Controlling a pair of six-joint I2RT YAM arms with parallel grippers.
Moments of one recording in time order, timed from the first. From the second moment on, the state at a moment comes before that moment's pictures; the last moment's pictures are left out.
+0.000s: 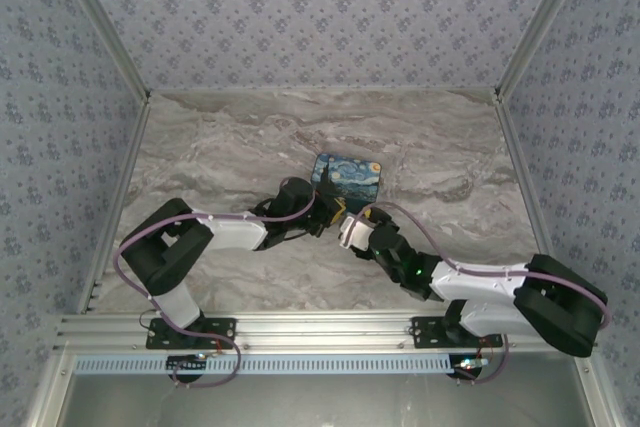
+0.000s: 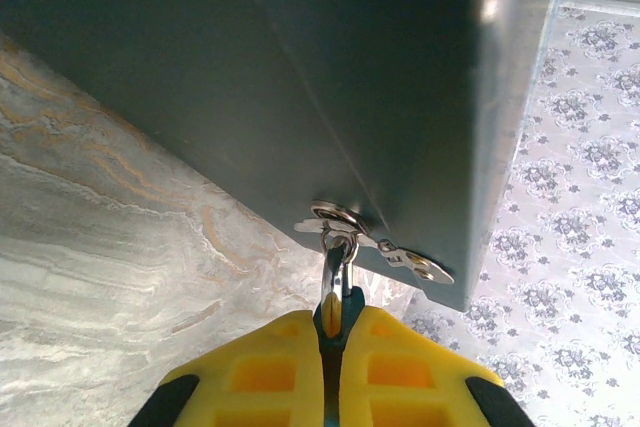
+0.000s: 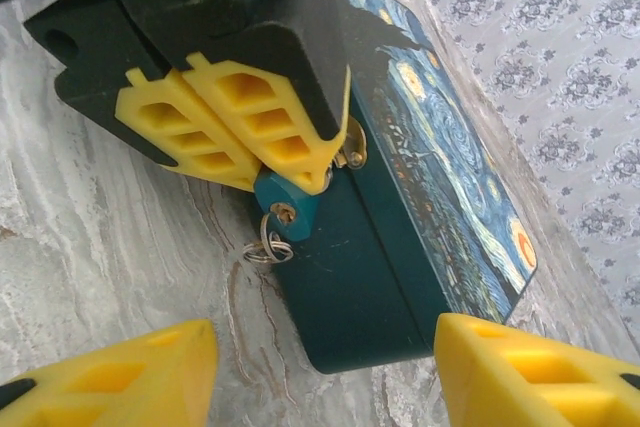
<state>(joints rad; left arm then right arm) -0.84 1.70 0.75 0.41 0.20 -1.62 0.97 1.19 0.28 0.43 0.49 -0.55</state>
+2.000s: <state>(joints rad) -0.83 1.76 0.75 0.45 0.19 -1.64 0.87 1.45 0.38 0.51 0.31 -0.15</state>
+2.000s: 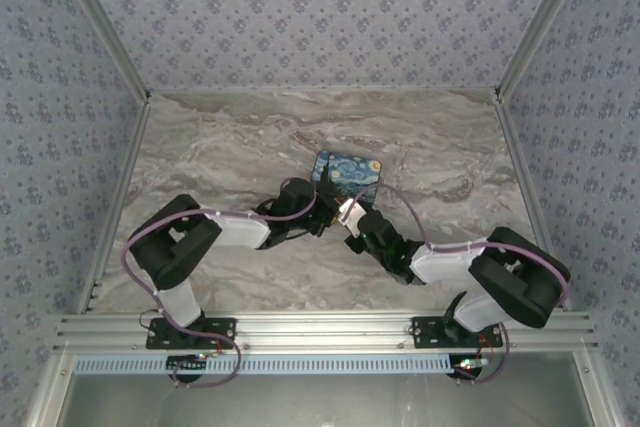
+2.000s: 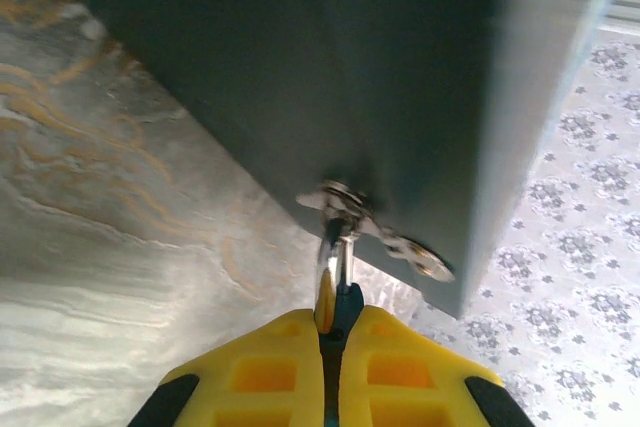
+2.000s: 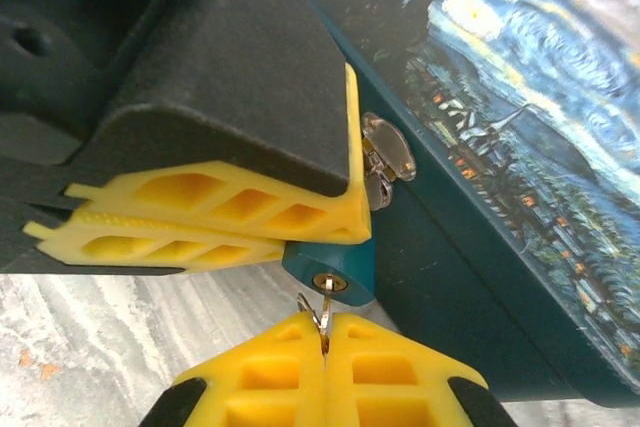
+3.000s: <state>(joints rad) -0.78 1.50 0.75 0.16 0.15 -1.37 0.81 1.47 0.30 0.59 0.17 0.01</state>
